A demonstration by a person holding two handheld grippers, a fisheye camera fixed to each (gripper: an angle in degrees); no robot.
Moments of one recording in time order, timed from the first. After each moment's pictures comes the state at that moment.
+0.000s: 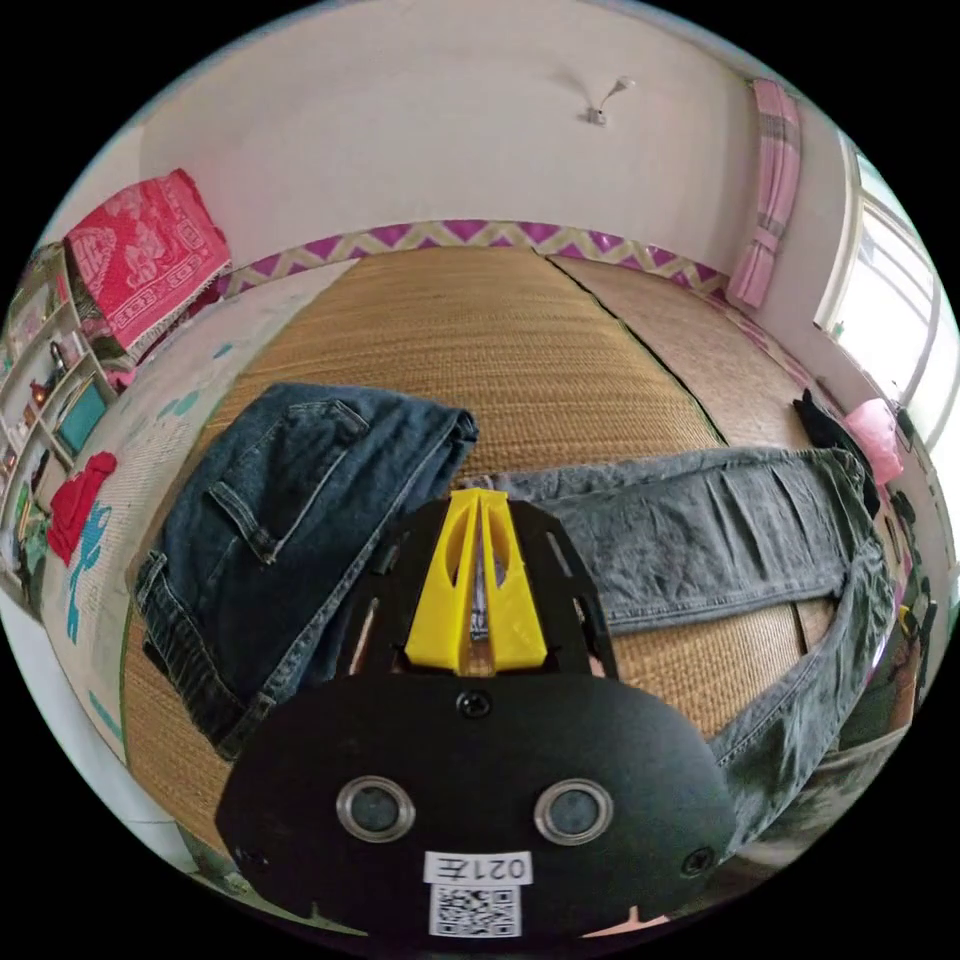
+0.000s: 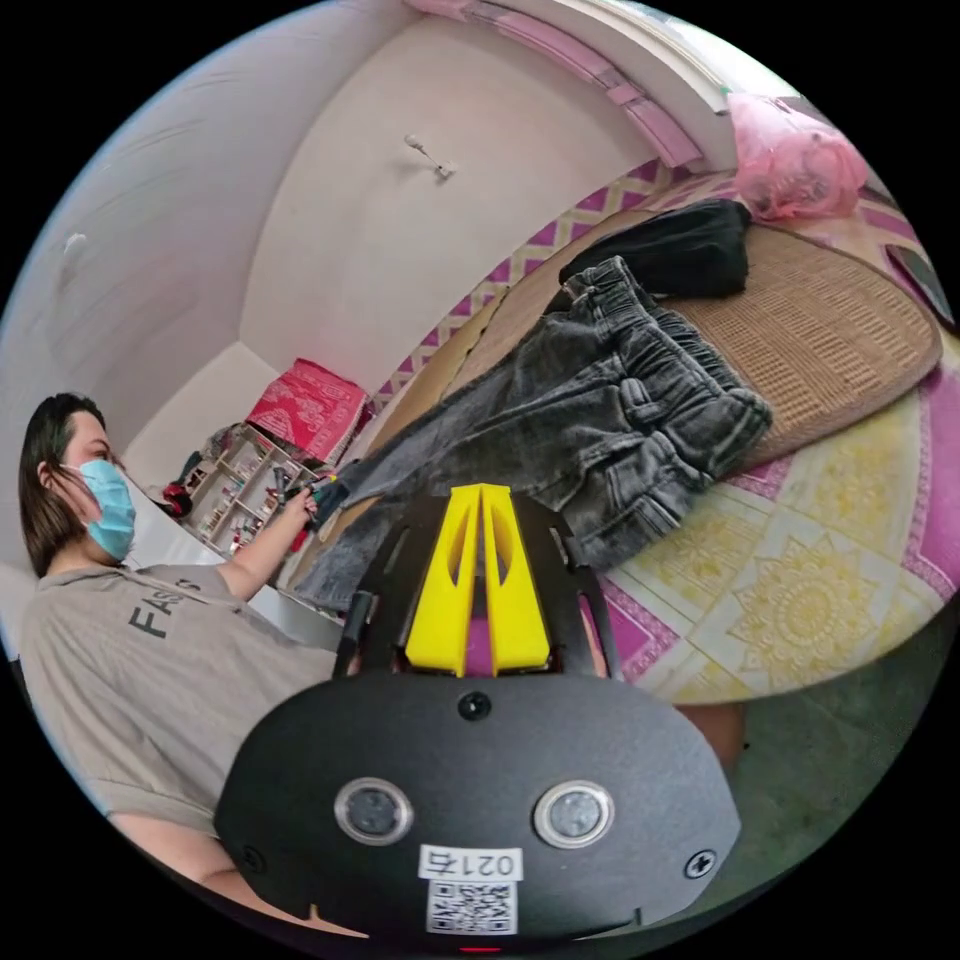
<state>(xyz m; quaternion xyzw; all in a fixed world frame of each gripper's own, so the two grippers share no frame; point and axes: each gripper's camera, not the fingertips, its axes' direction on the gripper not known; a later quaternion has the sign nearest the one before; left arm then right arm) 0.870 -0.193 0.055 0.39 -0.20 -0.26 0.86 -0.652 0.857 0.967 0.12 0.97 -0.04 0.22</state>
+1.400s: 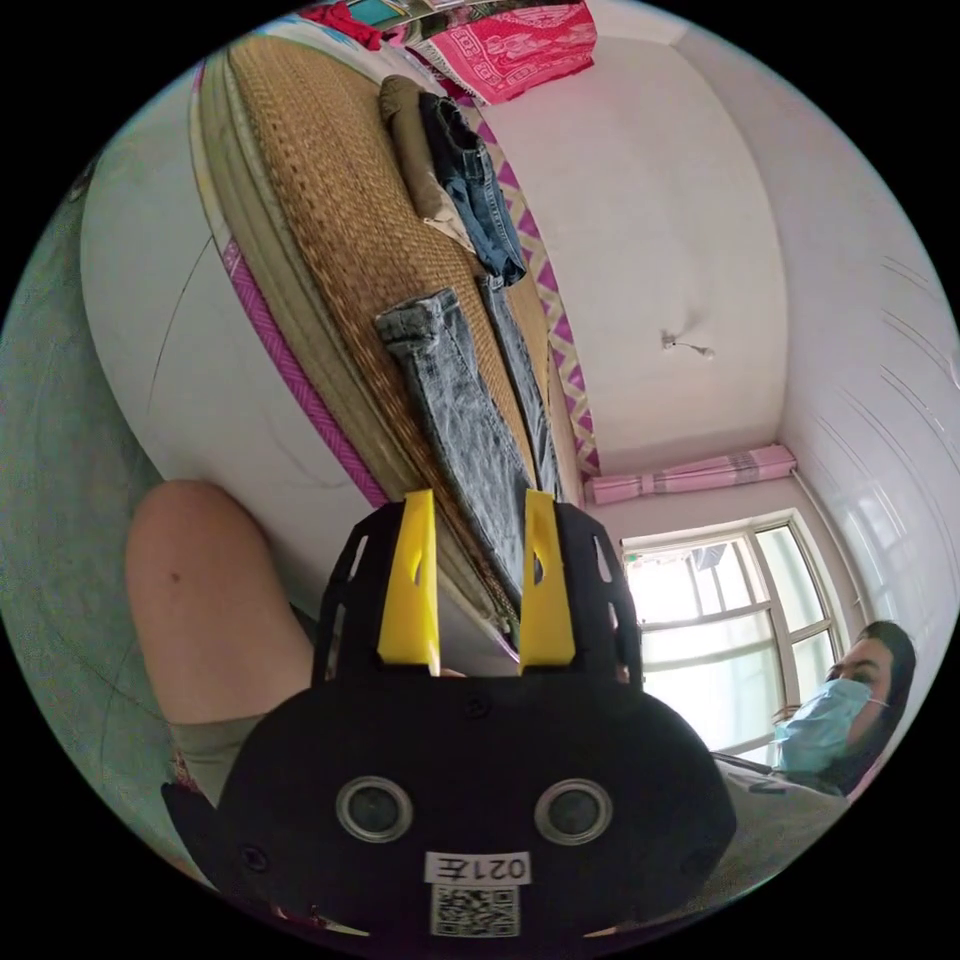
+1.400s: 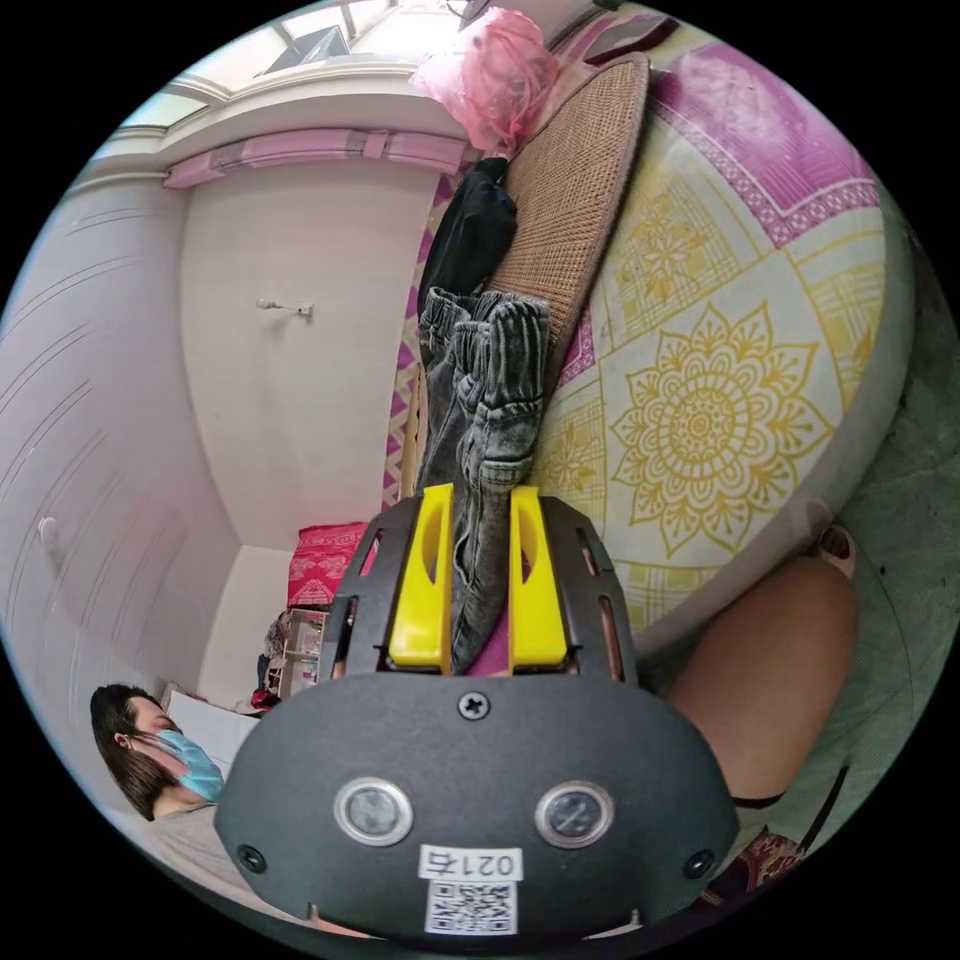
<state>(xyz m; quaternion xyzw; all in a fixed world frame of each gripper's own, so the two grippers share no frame) 1.029 0.191 0.298 0.53 0.27 -0.45 0.66 -0.689 0.938 0.928 0.42 0.87 -0.07 0.26</state>
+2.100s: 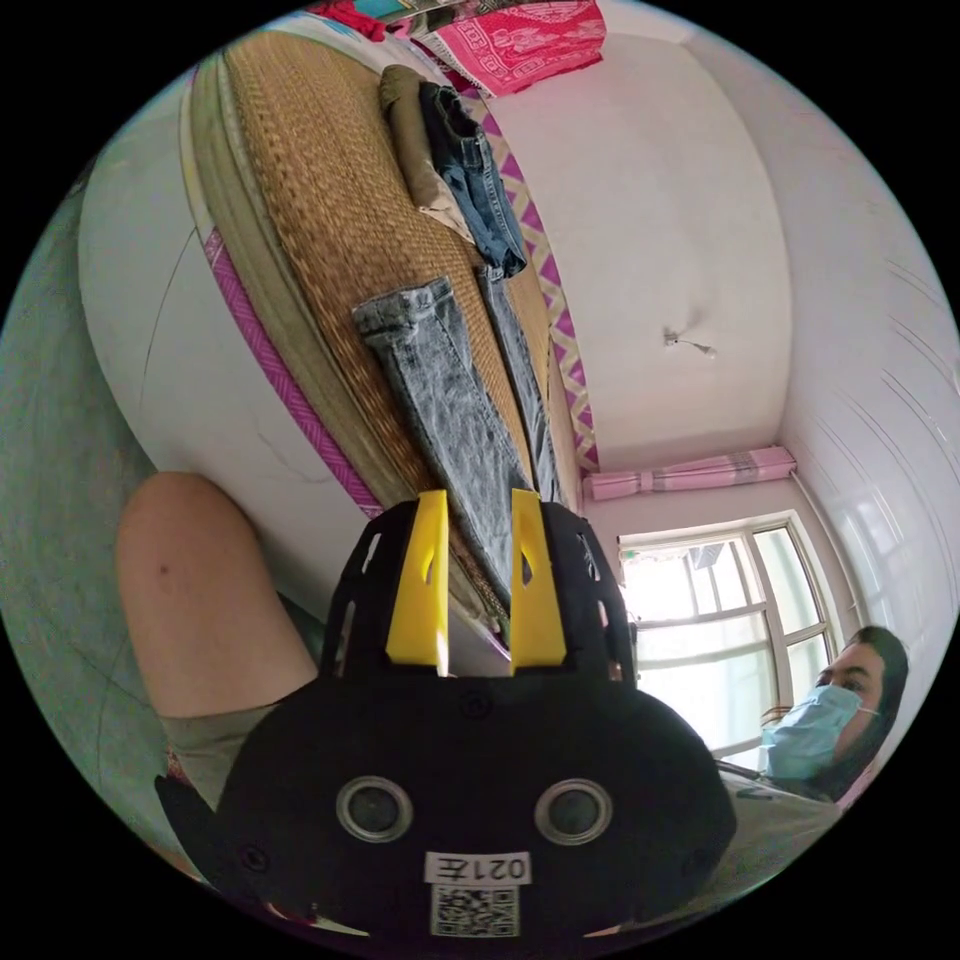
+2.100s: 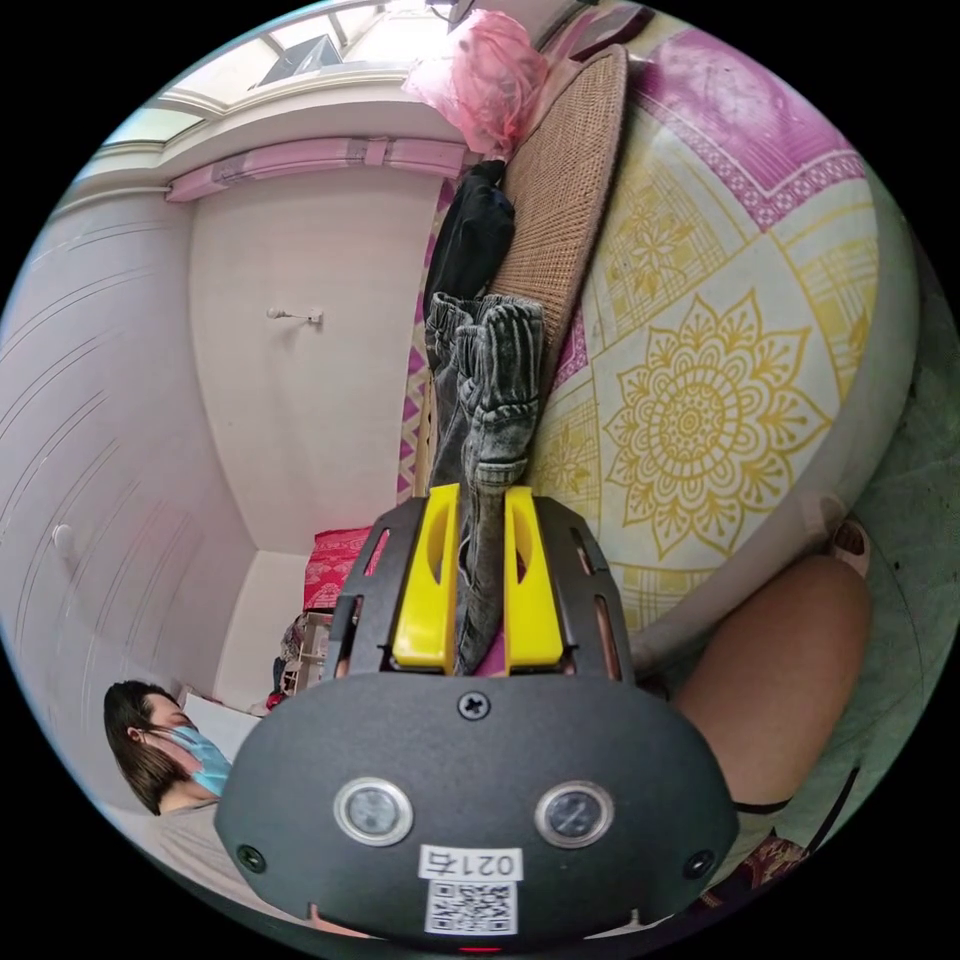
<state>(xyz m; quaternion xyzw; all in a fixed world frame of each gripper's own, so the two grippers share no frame) 1.007 0.181 0.311 0.53 0.28 -0.45 0.66 -0.724 0.964 0.926 0.43 0.85 -0.09 0.28</state>
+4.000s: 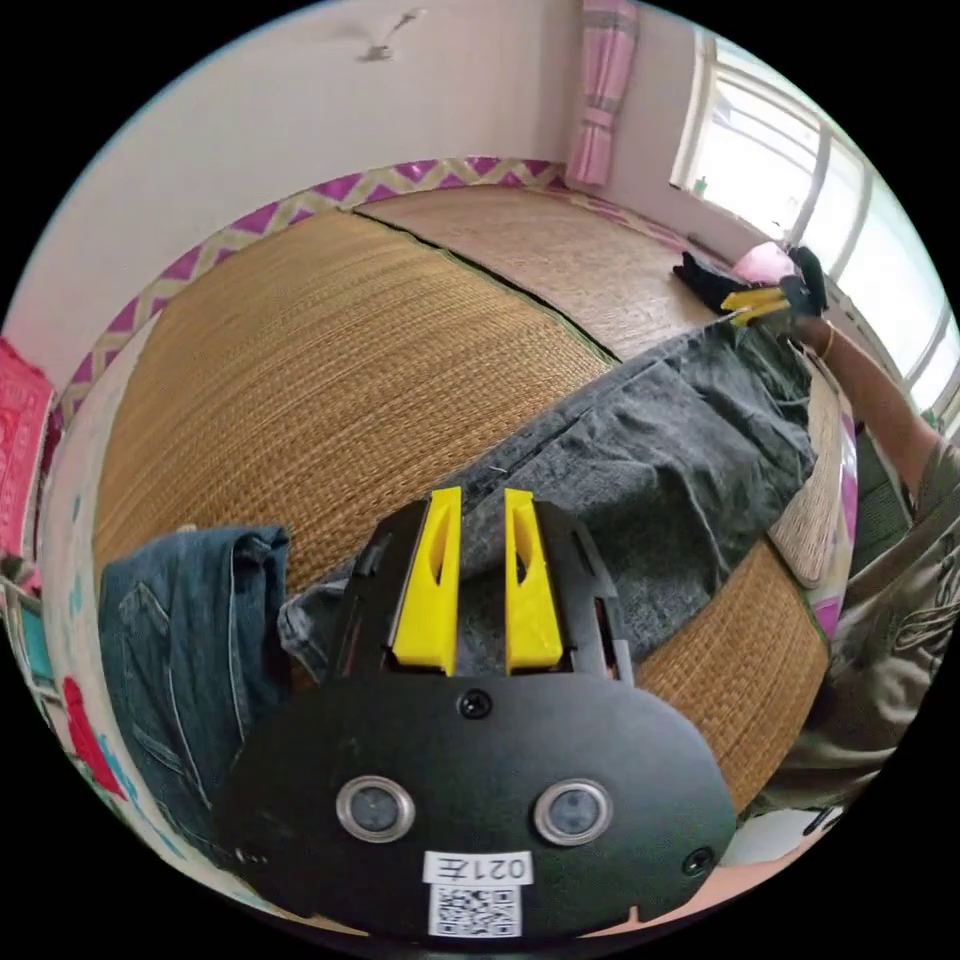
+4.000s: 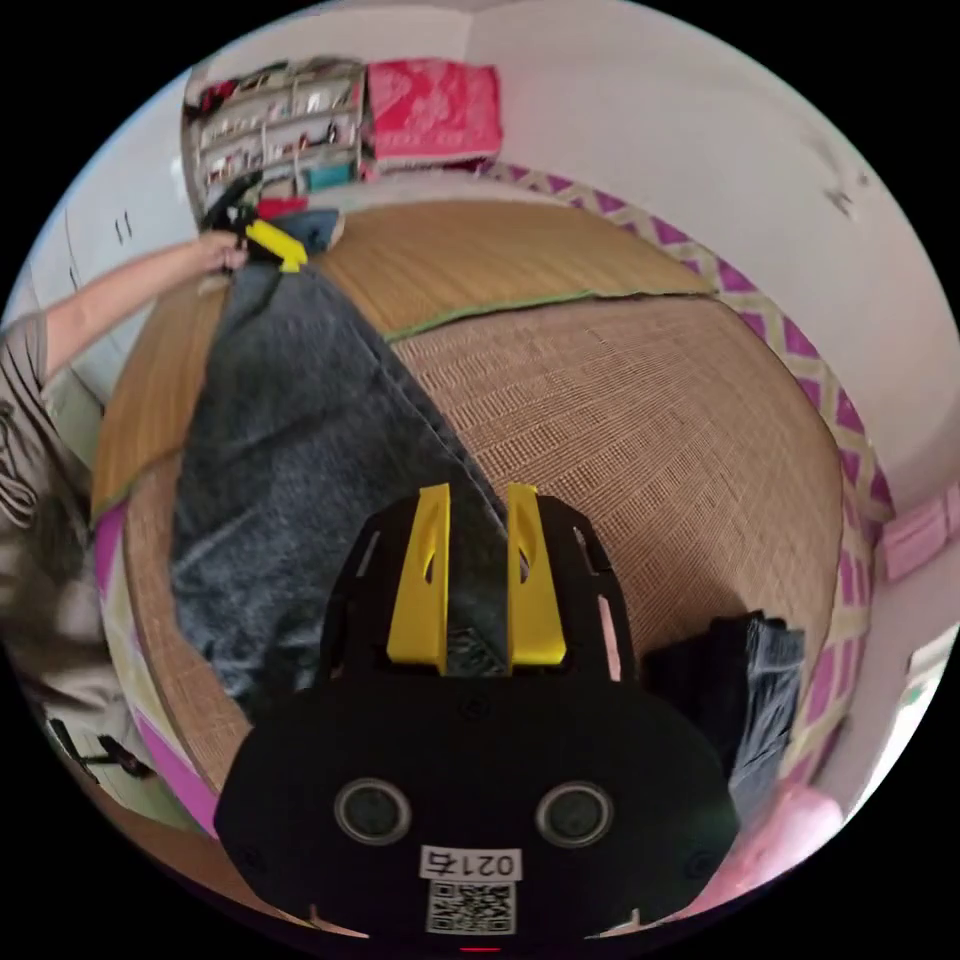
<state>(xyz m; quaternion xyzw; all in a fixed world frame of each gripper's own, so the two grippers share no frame) 0.866 -0.430 0.163 0.26 -0.14 -0.01 0.96 -0.450 0.392 0.684 -0.40 0.90 0.15 0.06</state>
